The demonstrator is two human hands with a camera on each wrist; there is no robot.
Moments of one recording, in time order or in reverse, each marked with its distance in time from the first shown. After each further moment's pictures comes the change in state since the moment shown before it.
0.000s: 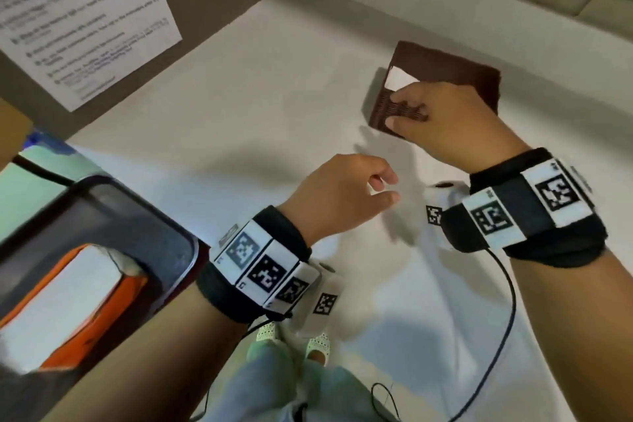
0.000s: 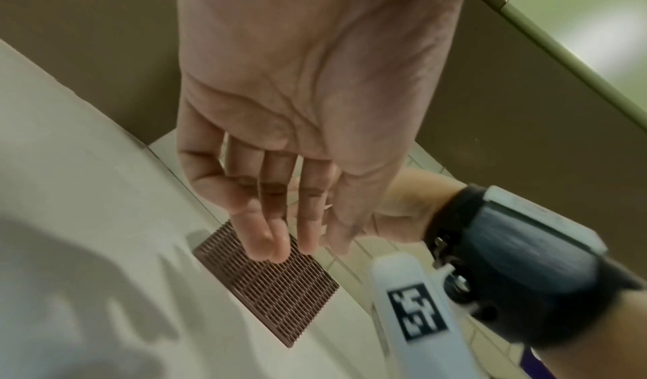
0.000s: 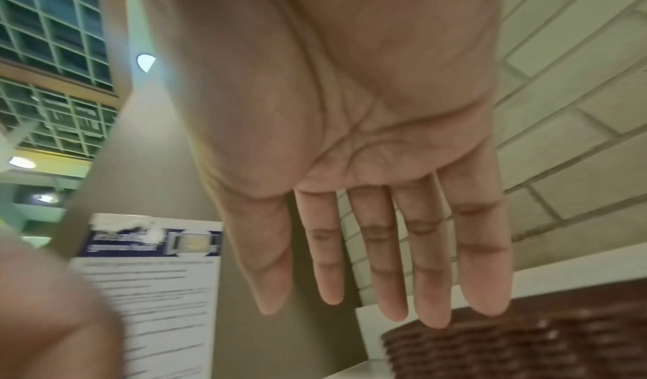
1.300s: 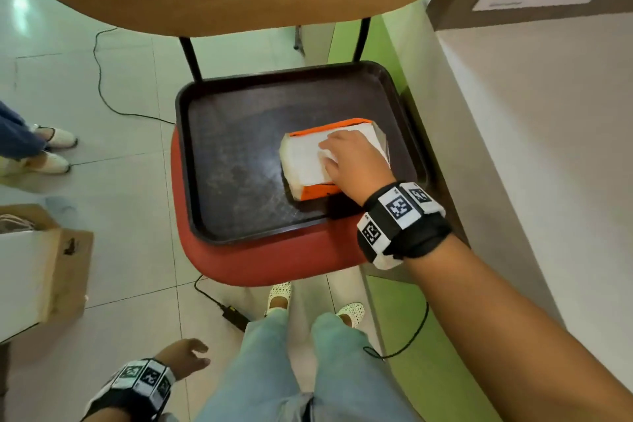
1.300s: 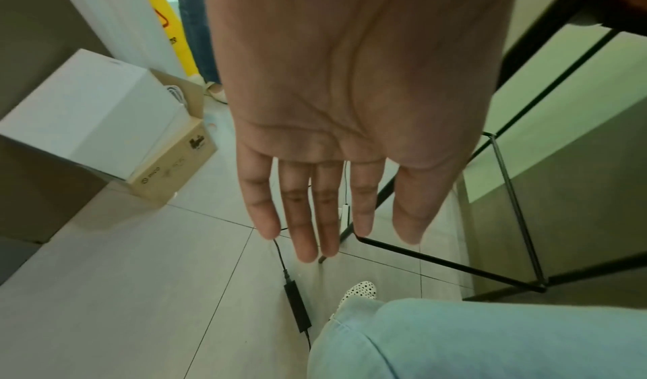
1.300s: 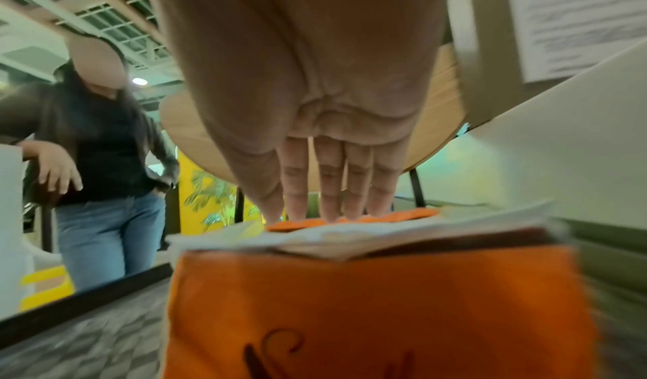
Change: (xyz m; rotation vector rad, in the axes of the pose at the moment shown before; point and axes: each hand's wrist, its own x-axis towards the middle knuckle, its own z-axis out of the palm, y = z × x) left_hand -0.521 -0.309 0.191 -0.492 -0.203 -1.390; right_hand -0.068 -0.317 0.327 -0.201 -0.539 -0.764
